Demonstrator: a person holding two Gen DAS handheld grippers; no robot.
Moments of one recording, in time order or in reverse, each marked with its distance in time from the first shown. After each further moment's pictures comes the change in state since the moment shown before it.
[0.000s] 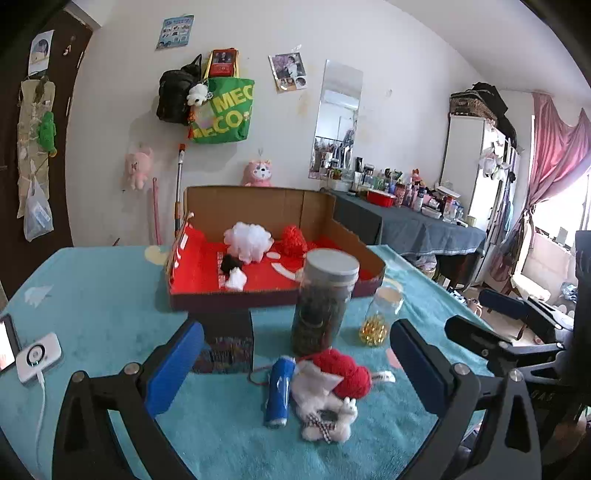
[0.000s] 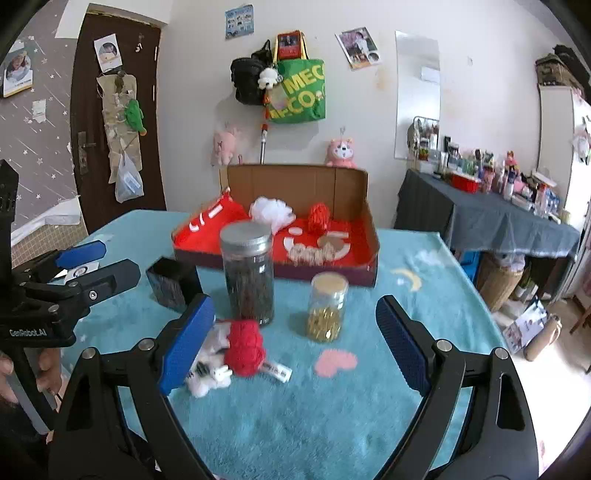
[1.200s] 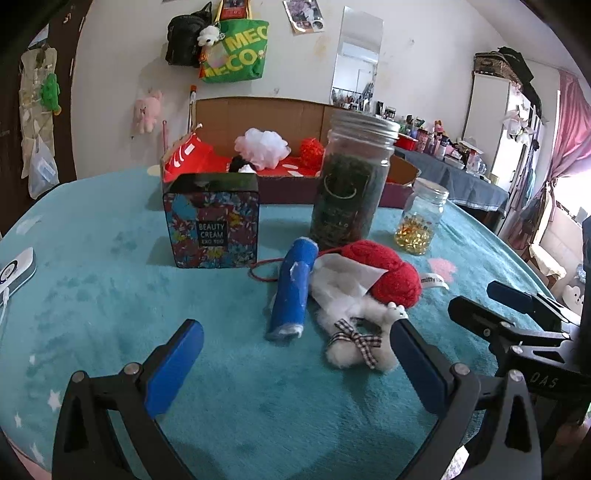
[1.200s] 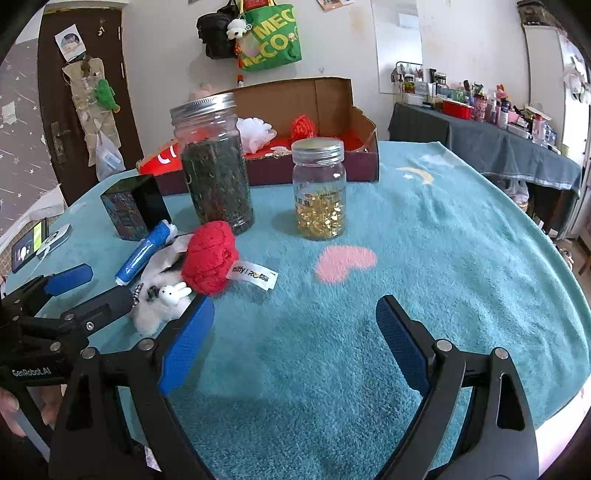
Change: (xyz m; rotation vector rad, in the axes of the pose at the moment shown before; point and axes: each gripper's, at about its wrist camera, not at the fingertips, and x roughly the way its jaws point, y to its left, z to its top) left arm 0.048 0.009 -0.082 -0.024 0.203 0.065; right arm 0.058 -0.014 -0.080 0.112 0.162 -0.014
